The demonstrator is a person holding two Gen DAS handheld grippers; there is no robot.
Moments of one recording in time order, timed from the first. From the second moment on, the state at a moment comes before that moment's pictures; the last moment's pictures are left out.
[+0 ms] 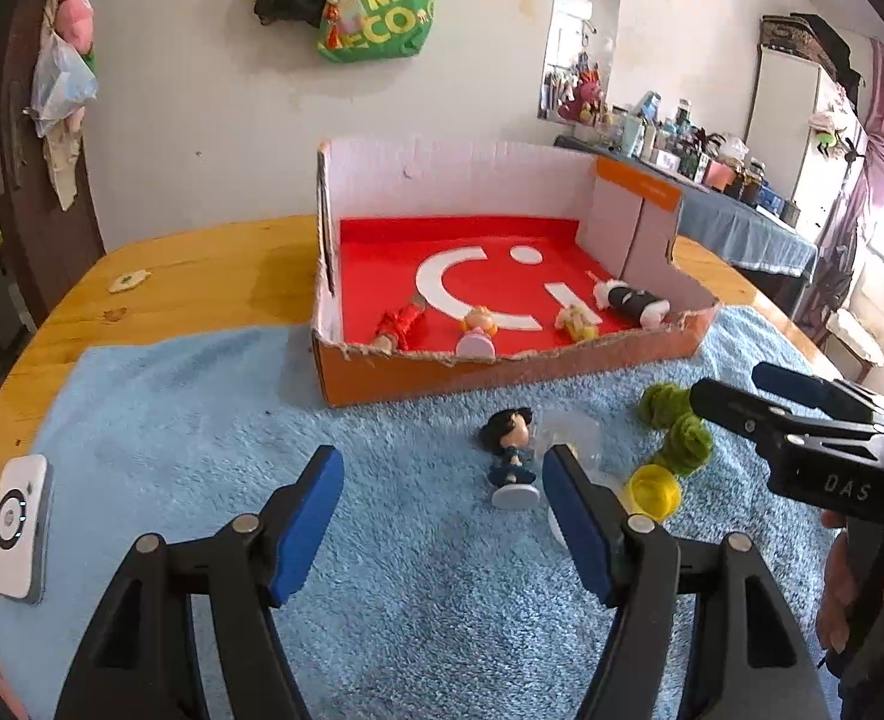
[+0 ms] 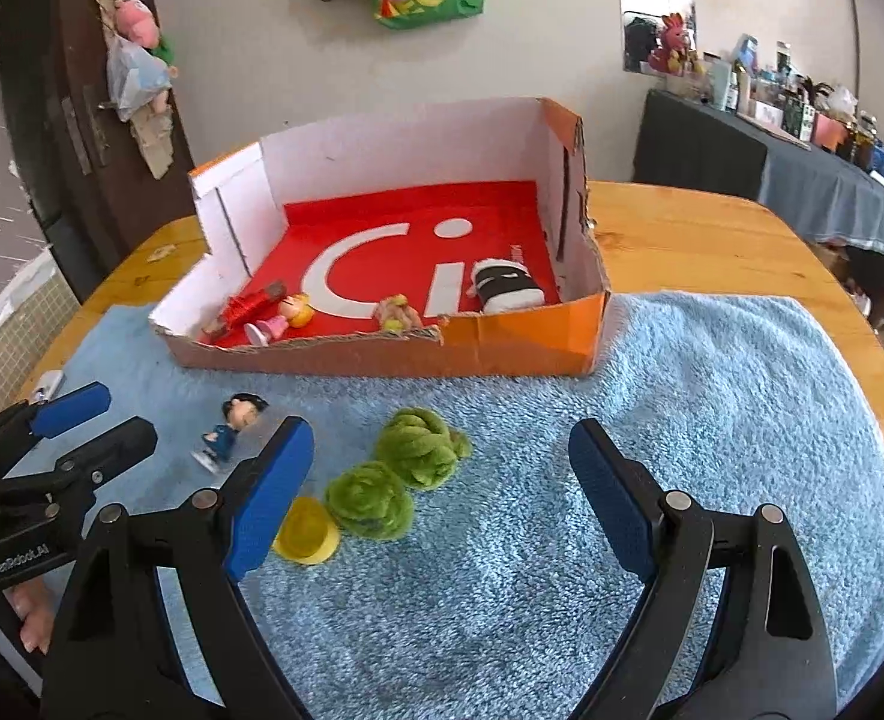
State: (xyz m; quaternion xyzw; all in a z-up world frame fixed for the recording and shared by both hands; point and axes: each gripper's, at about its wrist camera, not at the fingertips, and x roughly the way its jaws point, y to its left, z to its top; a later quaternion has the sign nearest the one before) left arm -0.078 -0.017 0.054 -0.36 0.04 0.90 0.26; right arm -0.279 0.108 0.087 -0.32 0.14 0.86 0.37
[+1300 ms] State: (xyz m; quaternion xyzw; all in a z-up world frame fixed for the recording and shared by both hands) left arm -0.075 0.005 0.037 -0.37 0.02 0.91 0.21; right arm -0.271 0.108 0.071 -0.33 0.13 0.86 0.35
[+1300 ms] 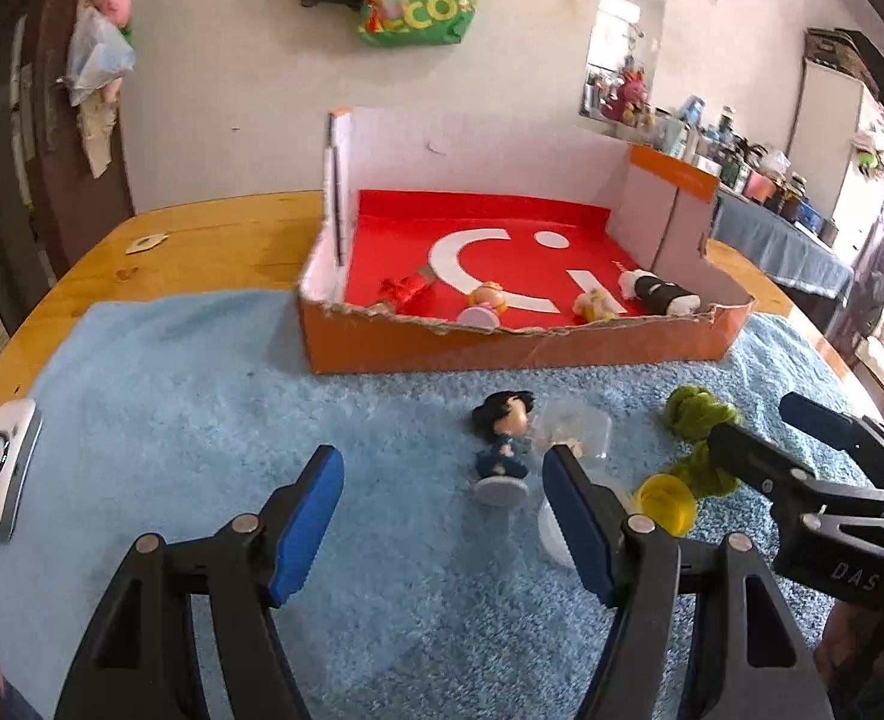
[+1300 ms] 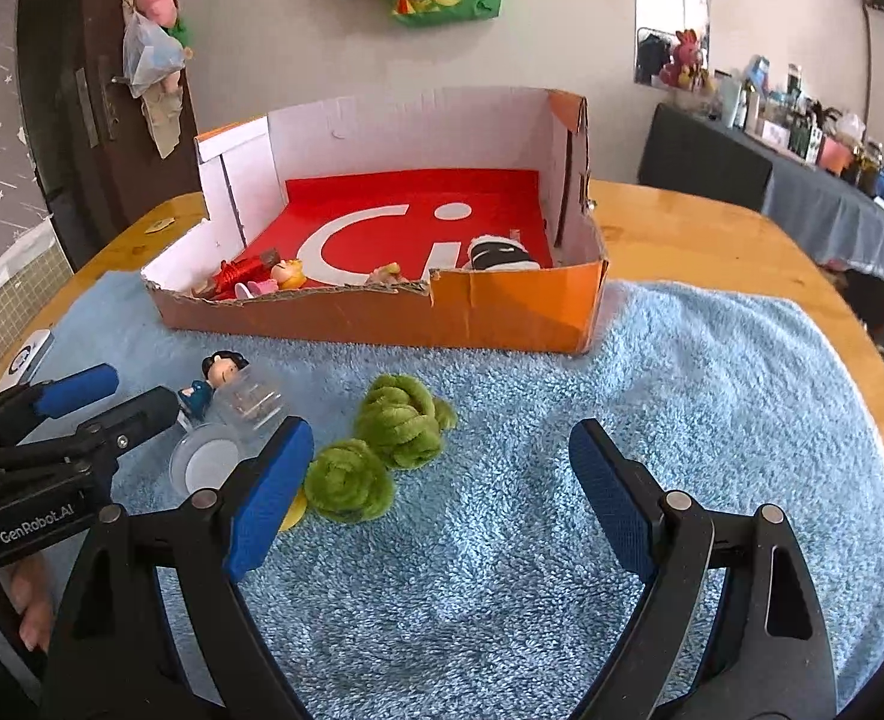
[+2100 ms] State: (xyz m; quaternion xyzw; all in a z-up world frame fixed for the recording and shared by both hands) left arm -0.104 0.020 0.021 -0.41 0.08 0.88 0.25; right arm -0.276 0.139 0.067 -0.37 0.21 0.84 0.34
